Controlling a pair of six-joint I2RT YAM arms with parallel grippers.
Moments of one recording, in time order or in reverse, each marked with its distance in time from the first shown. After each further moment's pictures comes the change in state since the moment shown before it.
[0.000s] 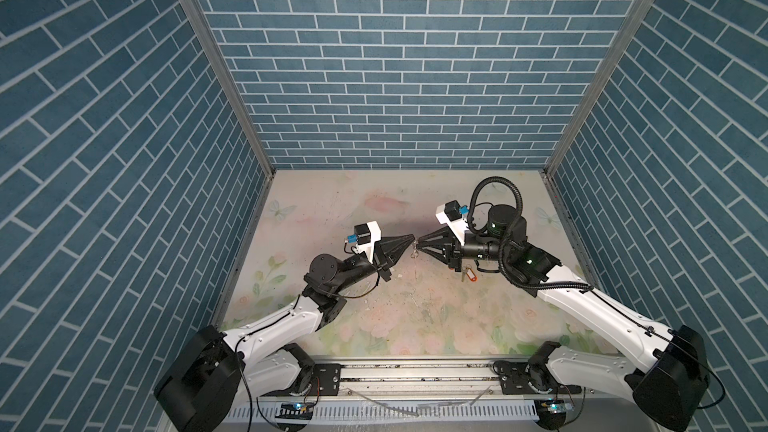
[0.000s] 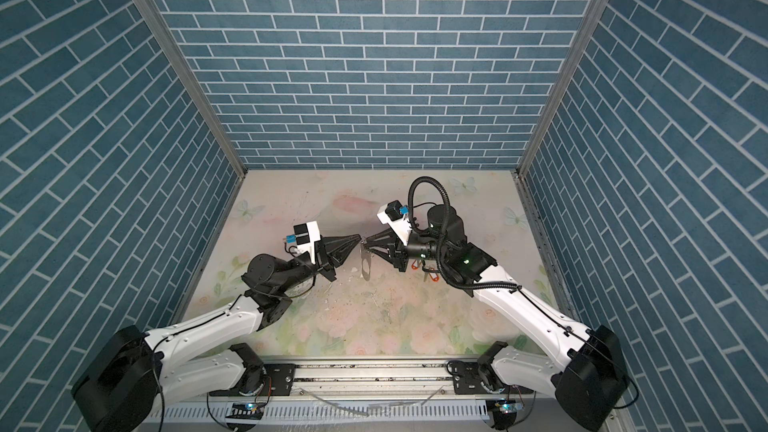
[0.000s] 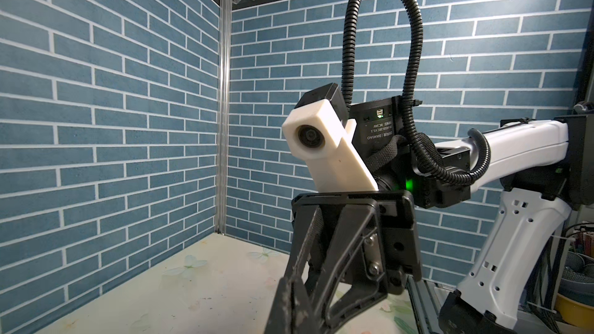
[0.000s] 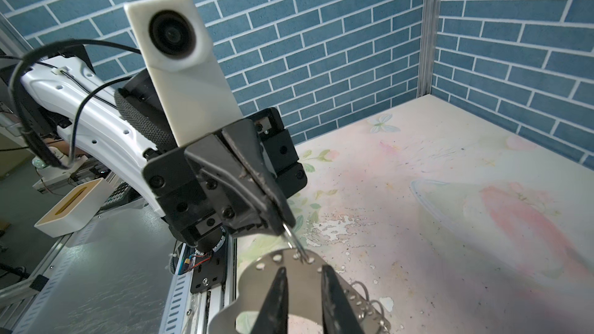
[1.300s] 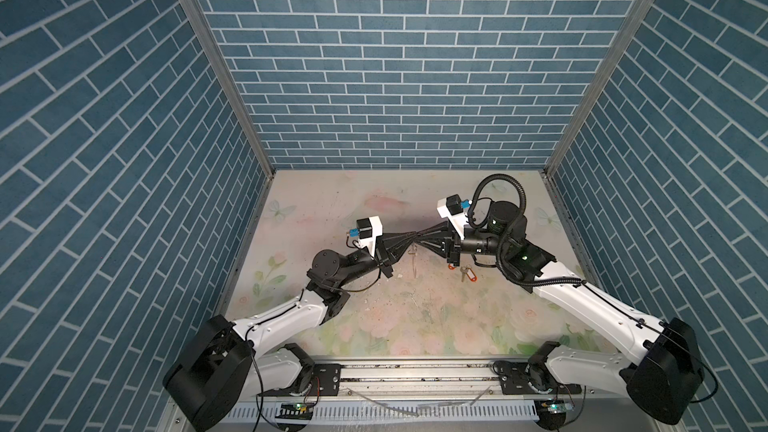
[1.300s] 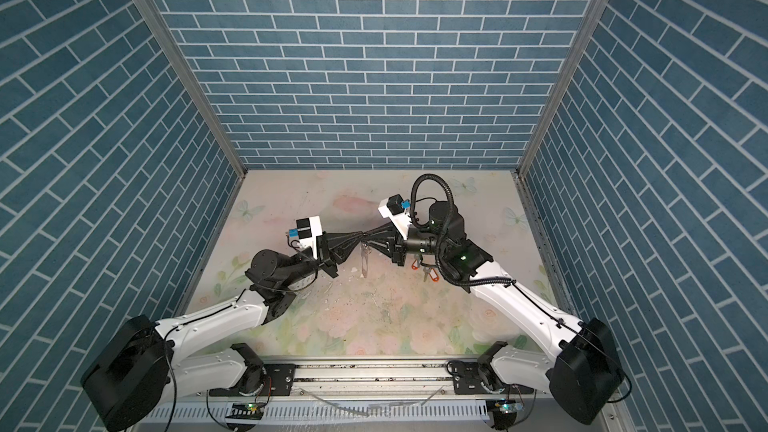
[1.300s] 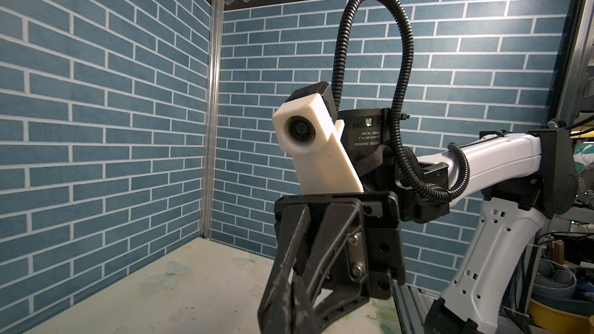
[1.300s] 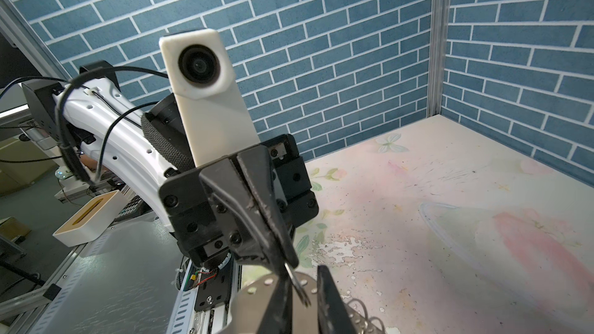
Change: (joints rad) left arm 0.011 0.064 0.038 0.047 0.062 -0.066; right arm -0.021 0.039 0.000 0.117 -0.066 0.055
